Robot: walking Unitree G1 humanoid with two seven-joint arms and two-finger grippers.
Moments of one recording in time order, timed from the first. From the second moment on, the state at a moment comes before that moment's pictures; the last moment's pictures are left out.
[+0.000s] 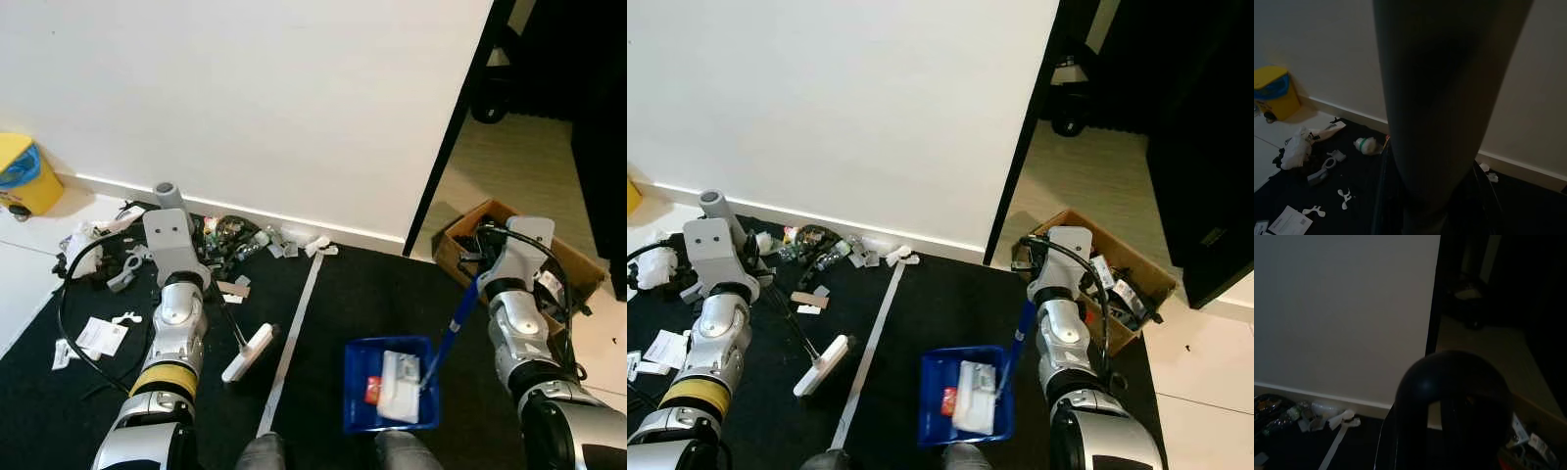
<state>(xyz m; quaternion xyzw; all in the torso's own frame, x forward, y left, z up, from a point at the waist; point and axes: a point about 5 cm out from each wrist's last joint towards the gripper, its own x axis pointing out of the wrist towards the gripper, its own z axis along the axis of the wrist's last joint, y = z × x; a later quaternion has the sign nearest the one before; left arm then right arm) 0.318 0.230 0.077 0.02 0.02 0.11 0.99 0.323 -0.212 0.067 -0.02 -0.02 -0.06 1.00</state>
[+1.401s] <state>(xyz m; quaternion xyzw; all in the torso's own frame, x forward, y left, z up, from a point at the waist) 0.319 0.221 0.073 0.02 0.02 0.08 1.00 0.317 -0.214 0.054 0.00 0.02 -0.08 1.00</state>
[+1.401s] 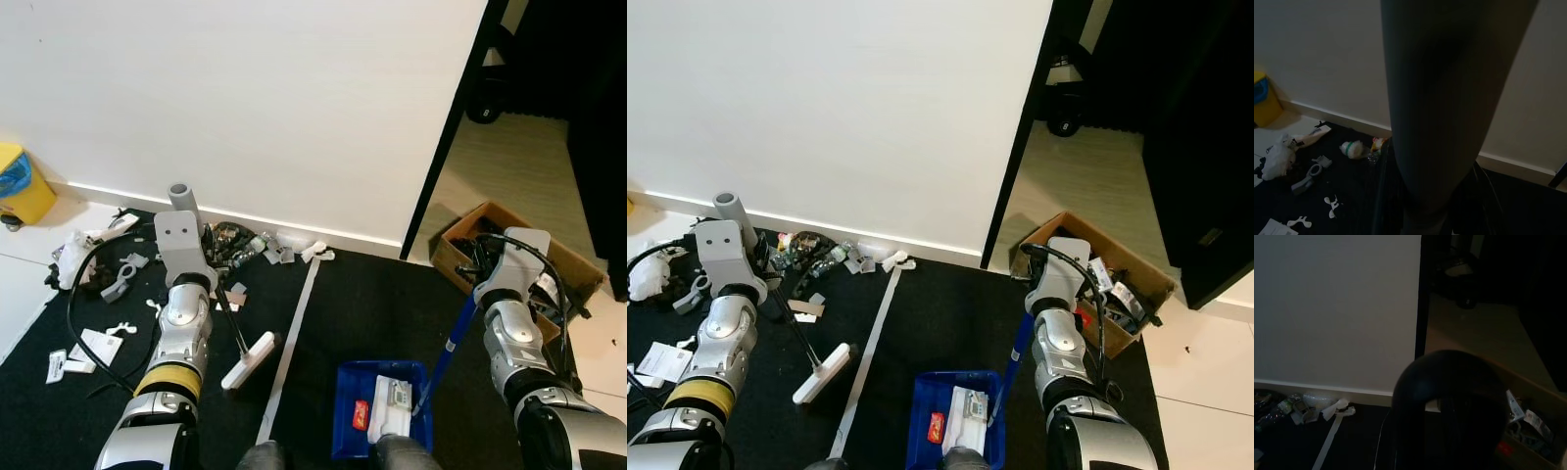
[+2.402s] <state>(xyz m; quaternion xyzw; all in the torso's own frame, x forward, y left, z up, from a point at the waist) 0.319 0.218 0.073 0.02 0.02 0.07 1.00 0.314 -0.213 0.050 0.01 0.03 -0.08 1.00</state>
